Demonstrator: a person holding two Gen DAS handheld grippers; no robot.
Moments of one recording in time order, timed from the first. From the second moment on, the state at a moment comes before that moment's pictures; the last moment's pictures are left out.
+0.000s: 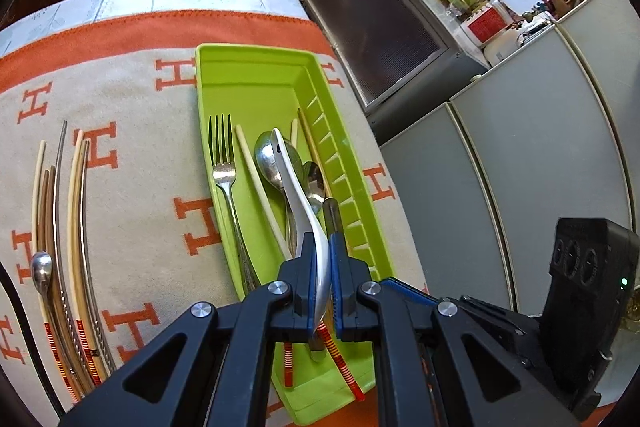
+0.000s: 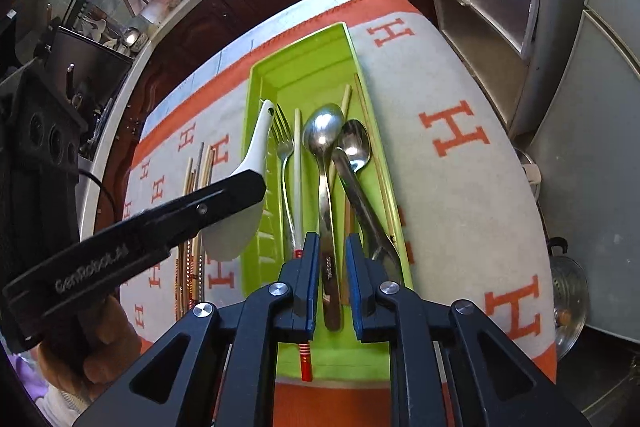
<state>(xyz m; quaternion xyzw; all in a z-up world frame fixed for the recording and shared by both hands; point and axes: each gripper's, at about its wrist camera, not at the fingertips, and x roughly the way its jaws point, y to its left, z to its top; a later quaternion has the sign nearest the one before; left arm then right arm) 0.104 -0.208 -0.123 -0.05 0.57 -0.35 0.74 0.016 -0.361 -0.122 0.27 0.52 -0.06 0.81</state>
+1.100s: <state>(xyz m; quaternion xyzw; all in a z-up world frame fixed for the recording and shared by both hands) 0.071 -0.102 -0.082 0.03 0.48 -0.24 0.84 -0.002 -0.332 -0.117 0.20 0.53 -0.08 0.82</state>
